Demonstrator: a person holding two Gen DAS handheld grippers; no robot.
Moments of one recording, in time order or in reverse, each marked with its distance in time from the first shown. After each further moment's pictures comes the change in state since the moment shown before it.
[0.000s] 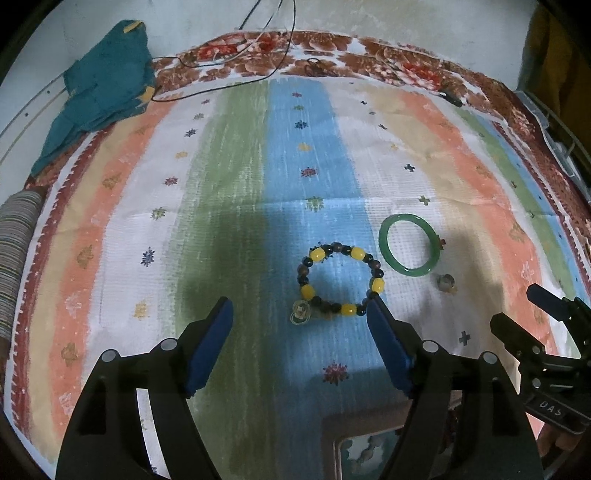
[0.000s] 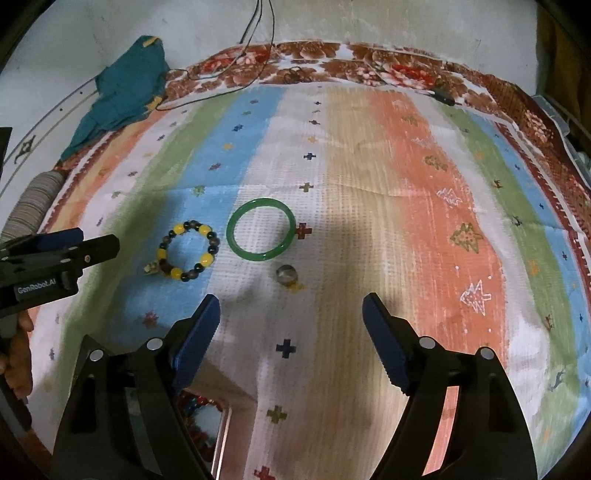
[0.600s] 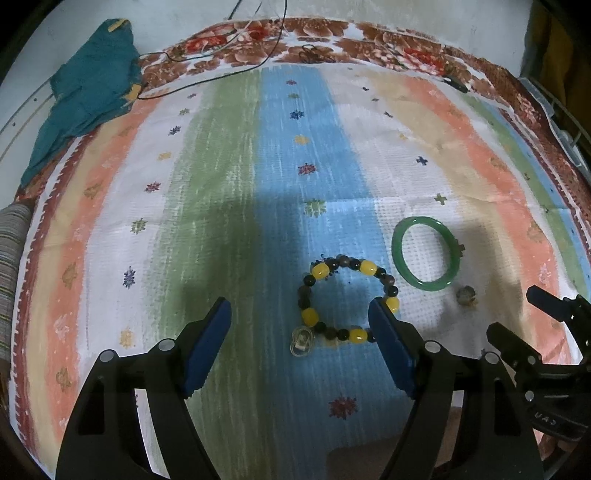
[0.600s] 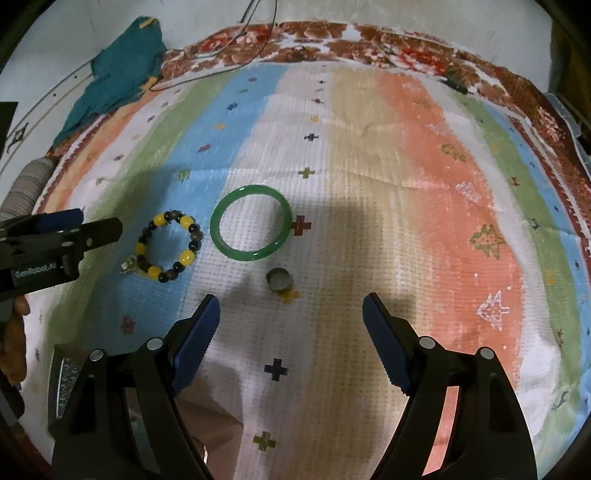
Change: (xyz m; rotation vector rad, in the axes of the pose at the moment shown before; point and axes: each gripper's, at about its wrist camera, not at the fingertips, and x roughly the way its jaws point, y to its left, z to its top) left arm 0.038 -0.003 0.020 0.039 0.045 0.013; right arm 0.038 0.000 0.010 -0.027 0.078 0.003
